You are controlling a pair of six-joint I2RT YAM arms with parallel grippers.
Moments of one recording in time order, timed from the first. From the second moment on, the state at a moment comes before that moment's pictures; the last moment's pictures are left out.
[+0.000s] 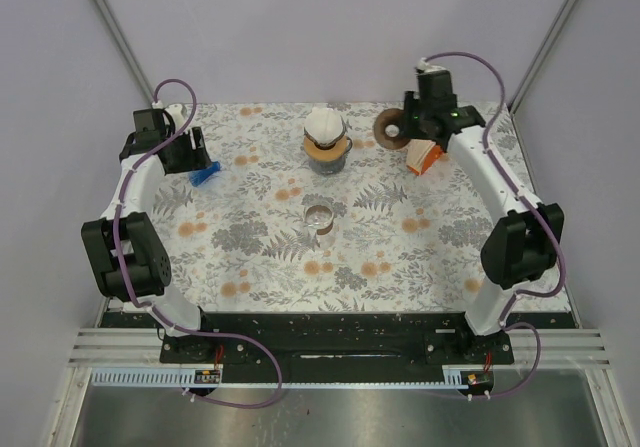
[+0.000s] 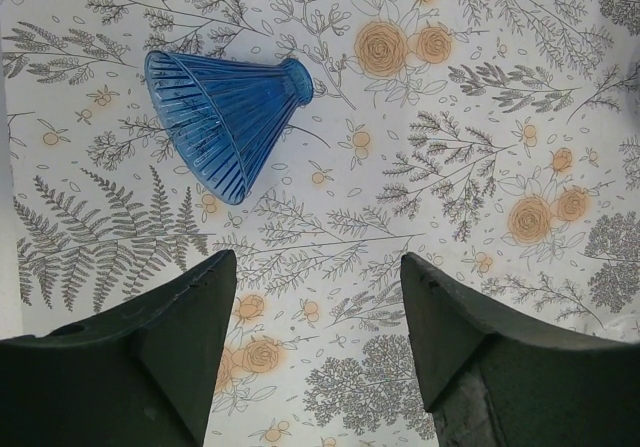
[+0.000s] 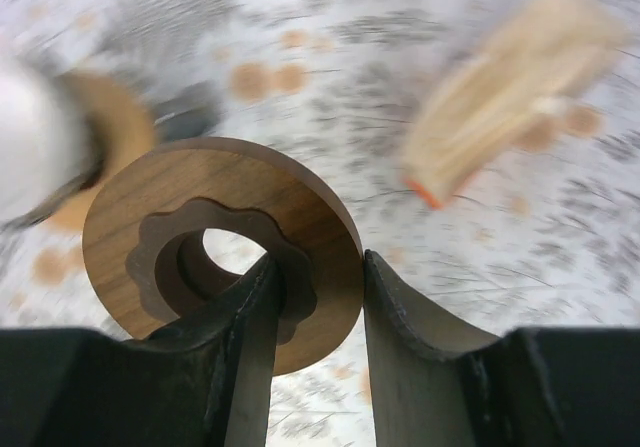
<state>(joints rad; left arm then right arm) 0.21 1.65 1.35 -0.52 0.26 0.00 0.22 1.75 1.67 -0.59 0.15 0.31</state>
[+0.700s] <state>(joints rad) 0.21 1.64 1.33 -0.53 0.27 0.00 0.69 1.93 1.88 -0.99 -0.13 -0.04</state>
